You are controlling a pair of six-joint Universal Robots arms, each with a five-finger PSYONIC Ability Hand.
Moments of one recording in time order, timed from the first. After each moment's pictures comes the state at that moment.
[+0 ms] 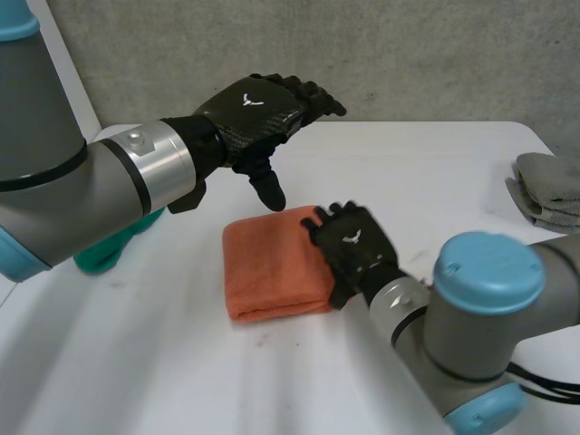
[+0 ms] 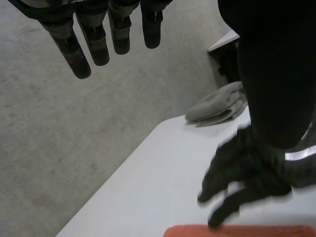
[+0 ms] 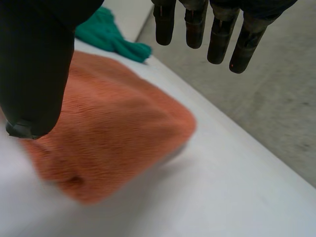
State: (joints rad) left arm 4.22 -1.94 -1.06 2.90 -1.02 3.42; right arm 2.22 -1.09 1.65 -0.37 1.48 2.81; left_hand 0.19 0.20 0.21 0.20 0.04; right_hand 0.17 0.22 0.22 0.23 0.05
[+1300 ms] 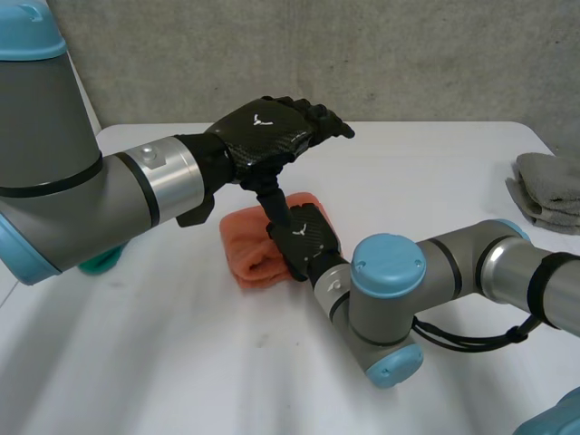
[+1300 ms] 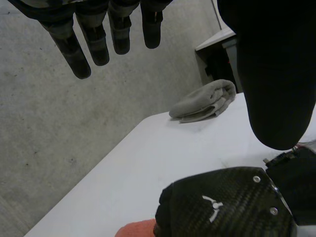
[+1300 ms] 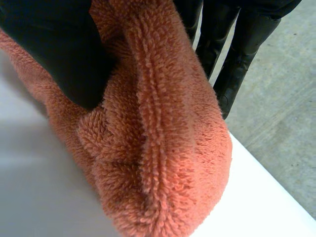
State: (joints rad) left arm 4.22 -1.98 -1.07 2.89 -0.99 3.42; right arm 2.30 -0.69 1.23 -0.43 1.49 2.71; left_hand 0.19 0.20 0.21 0.20 0.04; right_hand 0.88 1.15 1.13 1.15 0.90
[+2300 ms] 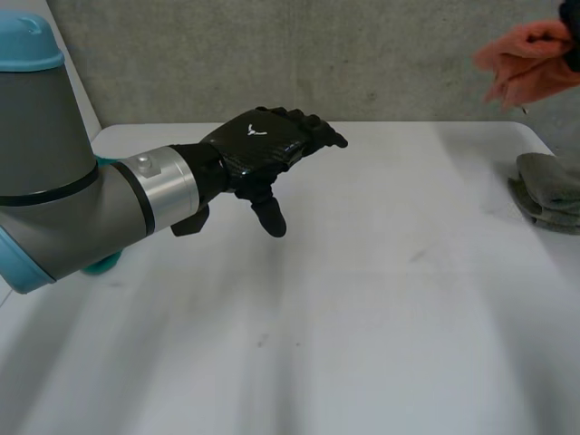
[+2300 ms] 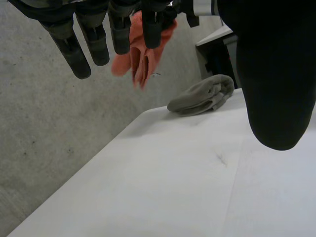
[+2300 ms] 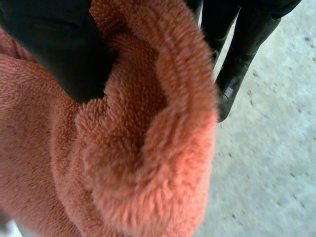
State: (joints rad) left arm 4.23 -1.96 -1.12 2.89 -0.99 3.41; right arm 1.46 -0.62 0.42 -0.27 1.06 2.77; left_hand 0.19 0.20 0.21 0.20 0.04; right_hand 0.90 1.16 1.16 1.19 0.92
